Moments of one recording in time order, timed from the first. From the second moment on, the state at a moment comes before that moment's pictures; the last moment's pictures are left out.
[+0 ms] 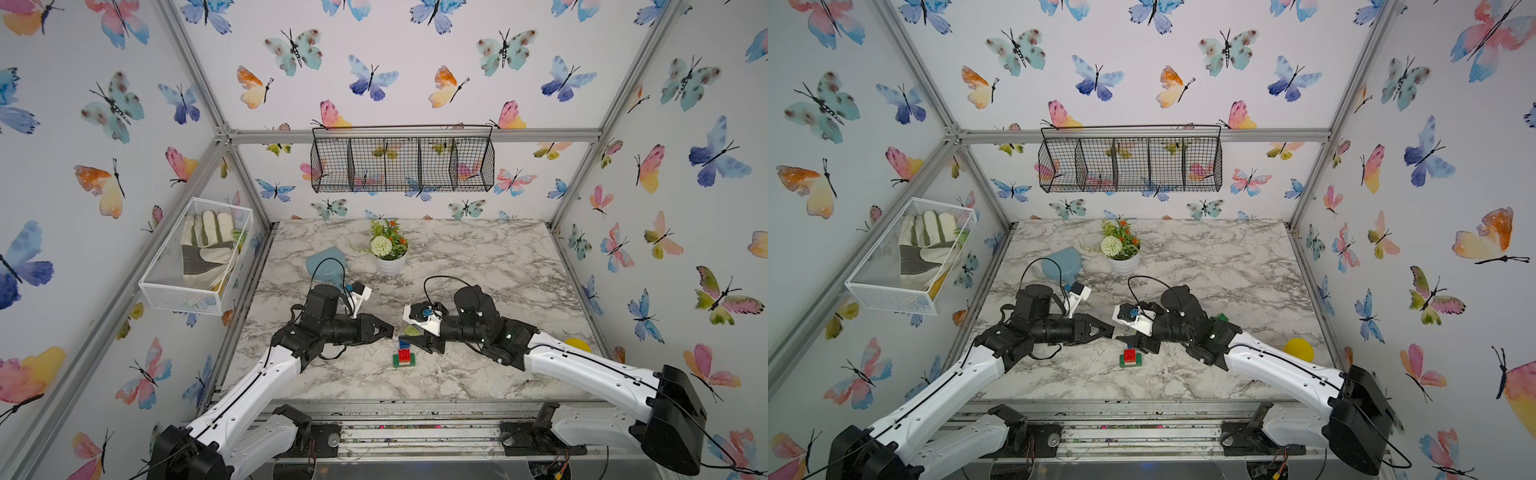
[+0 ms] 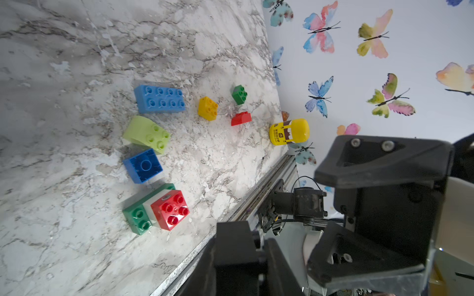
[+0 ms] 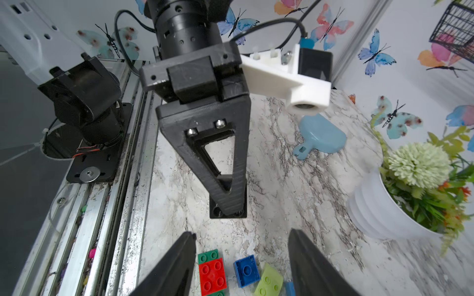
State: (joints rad) left arm -0.45 1.00 0.68 -0.32 0.79 -0.68; right arm 0.94 1.25 0.86 -0.05 -0.37 -0.42
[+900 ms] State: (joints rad) left arm -0.46 1.00 0.68 -0.27 0.84 -0.73; right arm 0.99 1.39 0.91 0.03 -0.37 -0.46
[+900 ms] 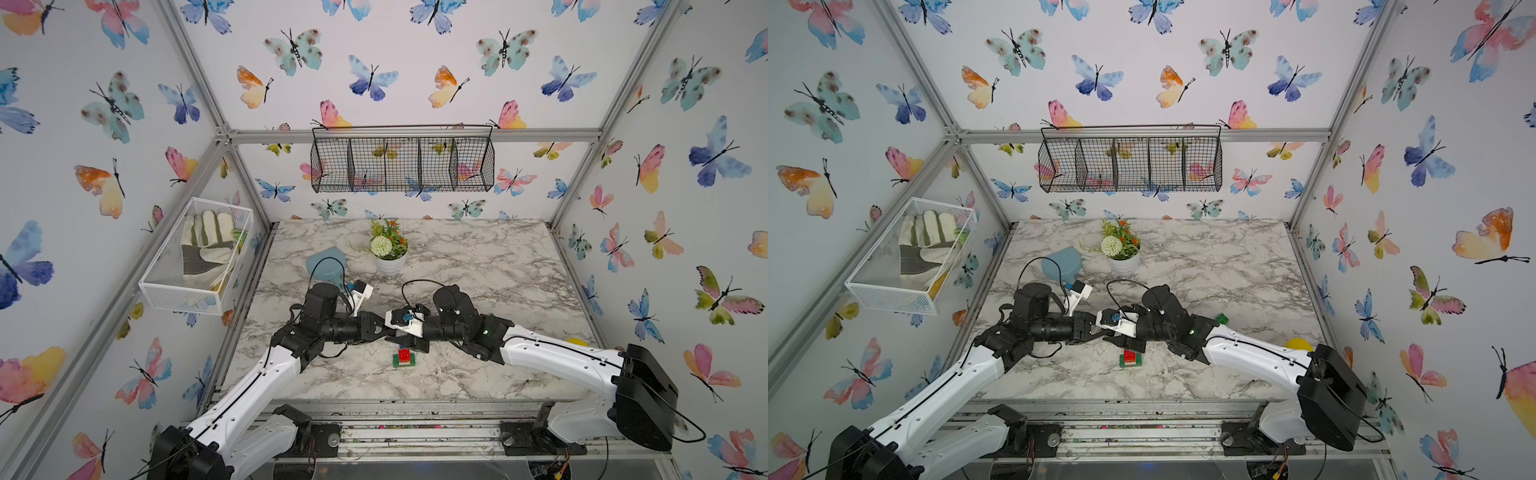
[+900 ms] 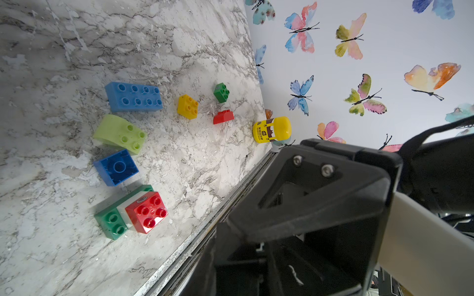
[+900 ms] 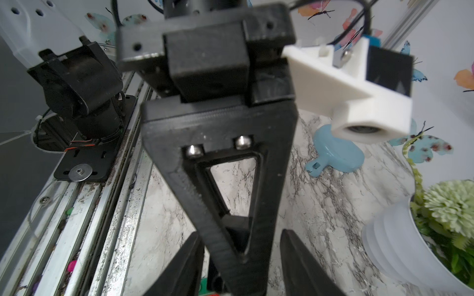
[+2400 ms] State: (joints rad) left arm -0.43 0.64 0.54 -0.50 0.16 -0.86; right arm 0.97 1.32 0.87 -0.31 -0.34 -0.60
